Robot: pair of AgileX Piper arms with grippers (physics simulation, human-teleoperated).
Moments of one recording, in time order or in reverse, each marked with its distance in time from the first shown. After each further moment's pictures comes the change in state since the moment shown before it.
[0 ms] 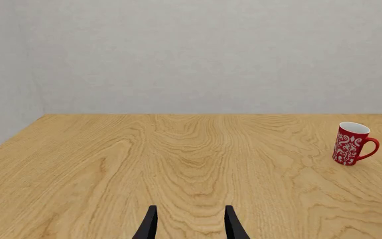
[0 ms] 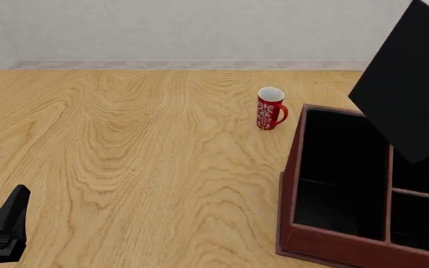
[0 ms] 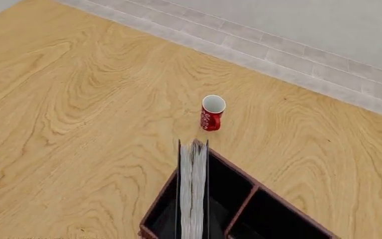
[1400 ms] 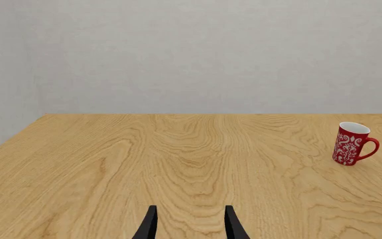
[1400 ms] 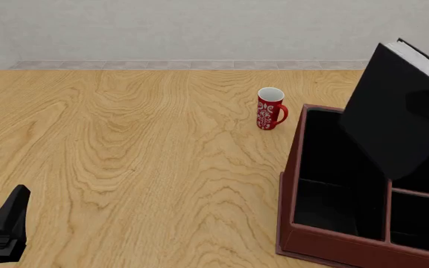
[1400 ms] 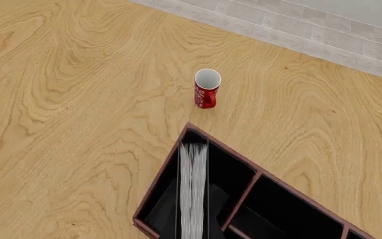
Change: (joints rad) left arm 0.000 0.000 0.000 0.000 0.000; right arm -0.055 0.044 0.123 -0.050 0.019
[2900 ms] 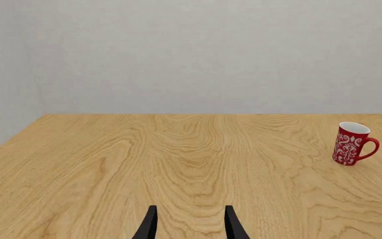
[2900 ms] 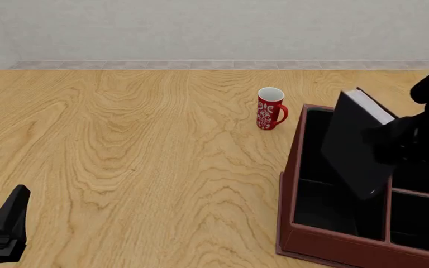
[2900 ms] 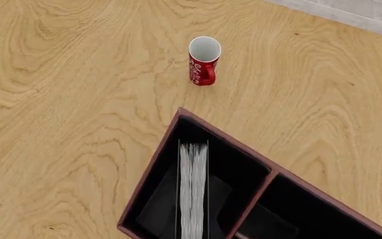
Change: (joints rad) left arm 0.000 0.000 0.000 0.000 0.000; right arm -0.038 0.077 0.251 -0.217 0.000
